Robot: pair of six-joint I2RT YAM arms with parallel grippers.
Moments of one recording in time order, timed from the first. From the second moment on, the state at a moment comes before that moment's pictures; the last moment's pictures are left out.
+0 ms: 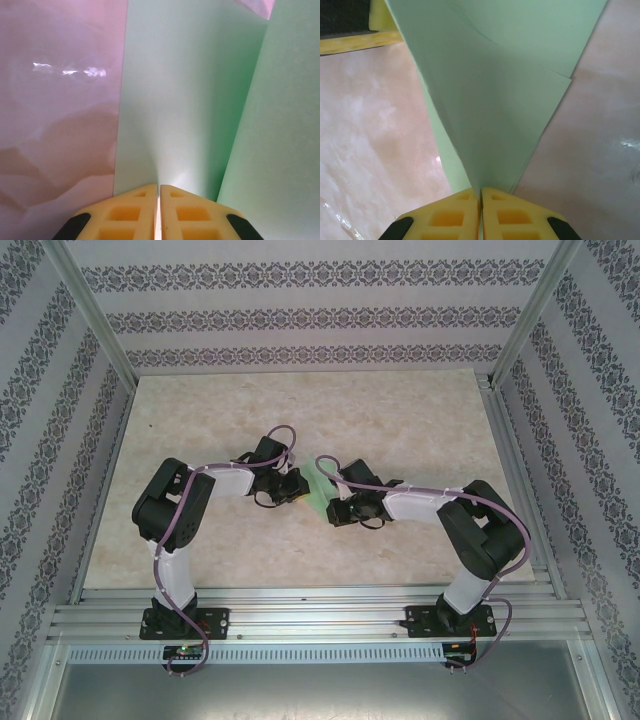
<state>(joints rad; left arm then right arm) -0.47 1.93 1.04 -0.10 0.53 -0.85 0.65 1.70 0.83 -0.18 -0.29 0.38</state>
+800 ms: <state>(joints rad) -0.47 1.88 1.08 -0.25 0.46 -0.75 0.55 1.77 0.79 -0.05 -0.52 0.42</state>
